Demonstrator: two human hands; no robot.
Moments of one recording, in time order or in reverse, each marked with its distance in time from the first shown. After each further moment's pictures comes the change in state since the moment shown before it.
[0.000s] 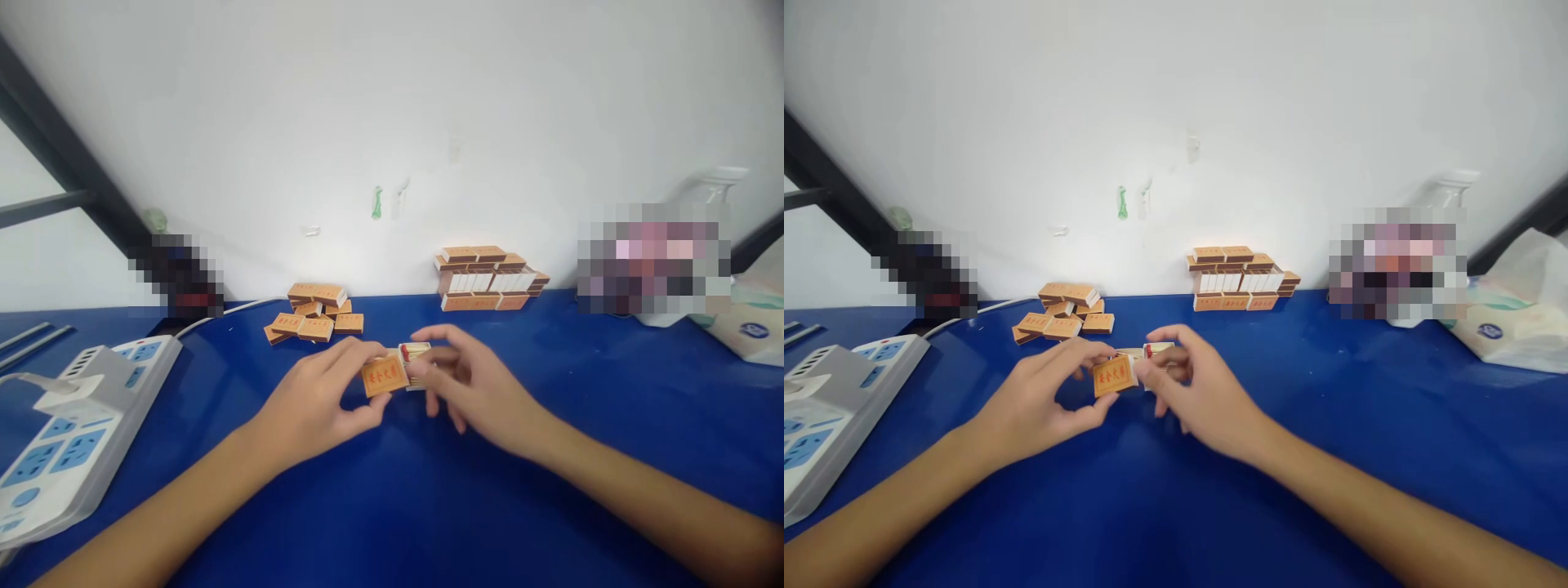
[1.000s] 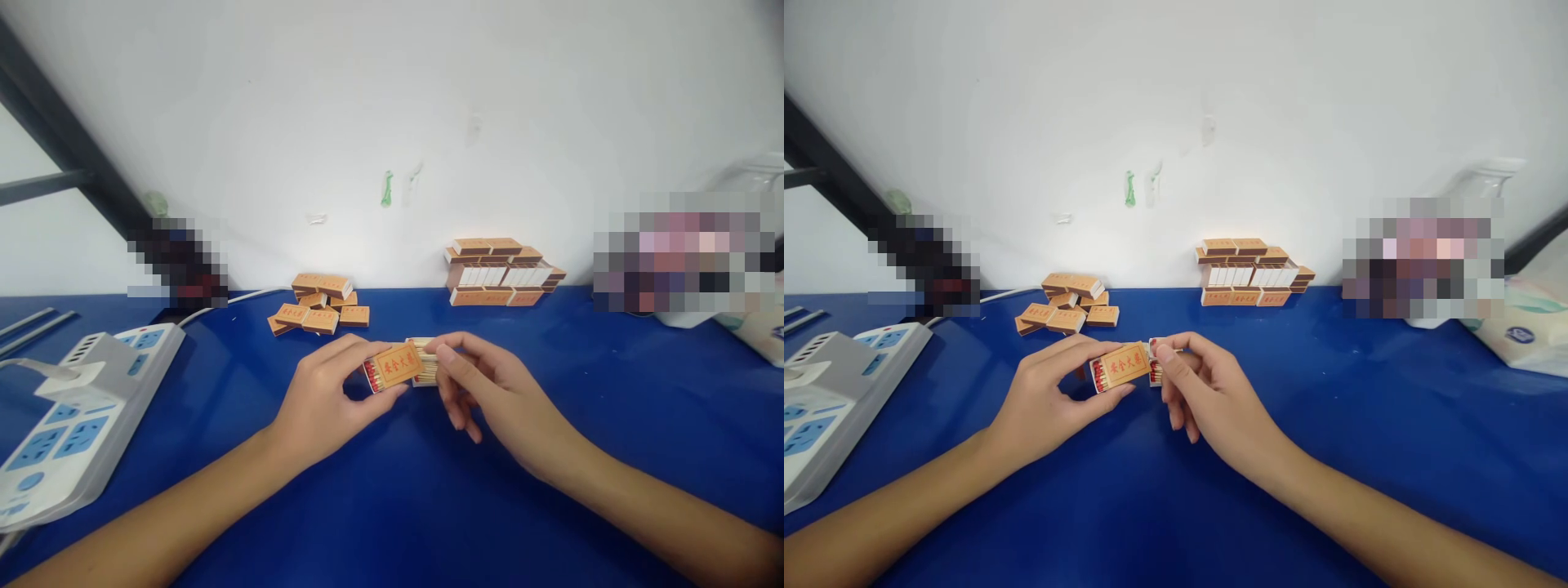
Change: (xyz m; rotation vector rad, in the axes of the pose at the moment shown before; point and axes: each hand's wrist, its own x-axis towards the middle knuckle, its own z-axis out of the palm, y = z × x) left_hand -0.003 0.008 0.017 -0.174 0.165 -0.164; right_hand -0.016 -0.003 0.015 0.210 0.019 0.033
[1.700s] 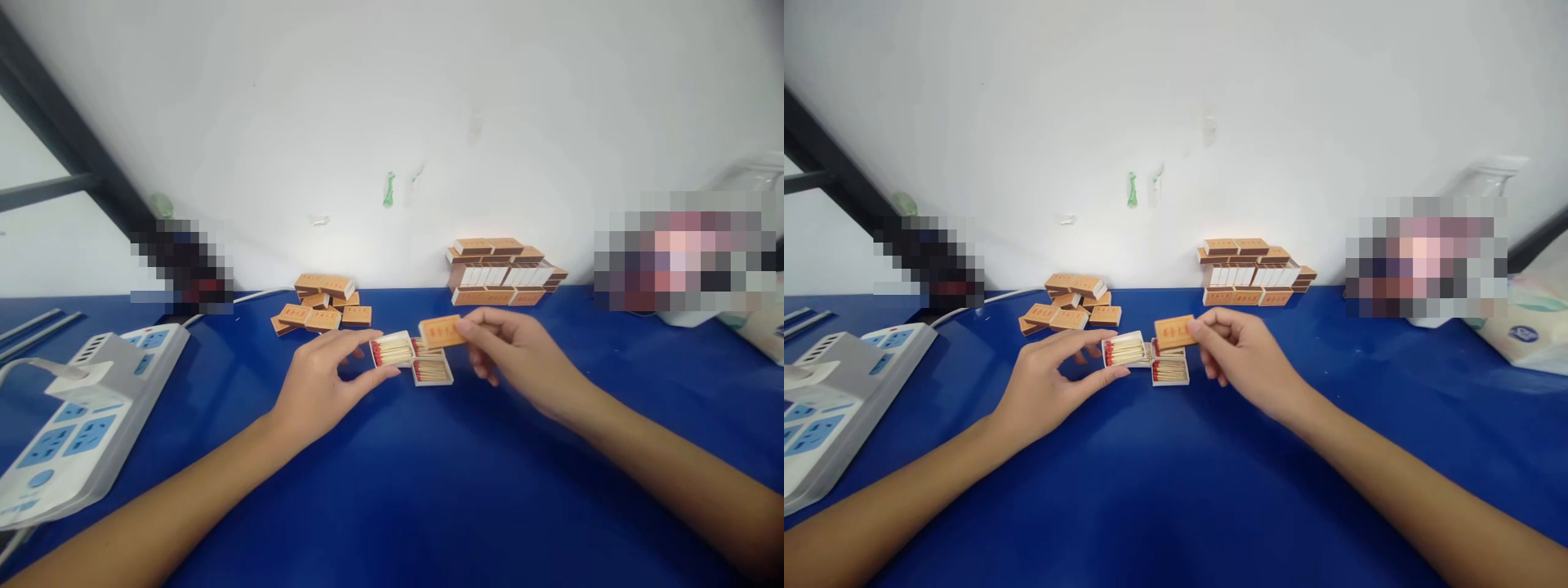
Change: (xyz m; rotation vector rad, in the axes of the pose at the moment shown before) left_hand 0.003 -0.020 -0.003 0.145 0.043 -0.034; right_hand 0.031 -0.003 -0.049 -0.243 0.104 -0.078
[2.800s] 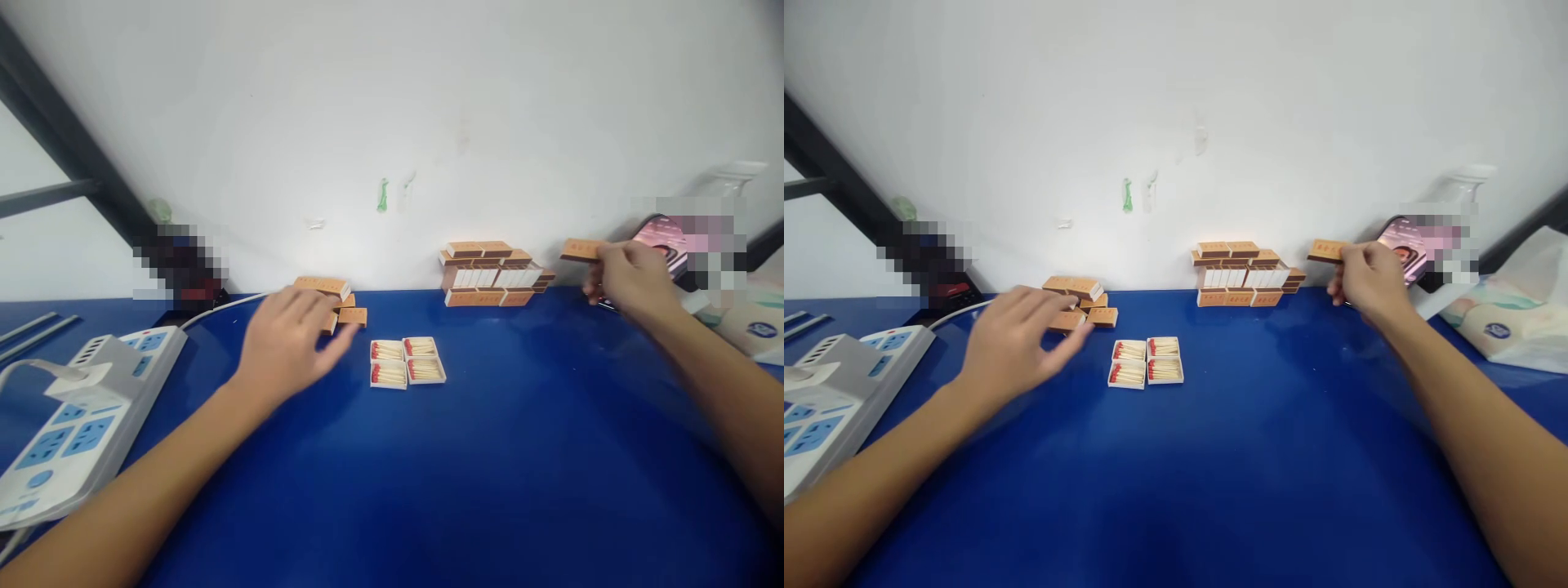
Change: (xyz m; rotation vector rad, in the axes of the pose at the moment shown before) left_hand 0.027 -0.024 -0.035 0.583 0.013 0.243; right_hand 0.063 0.022 -0.170 -0.276 0.841 0.018
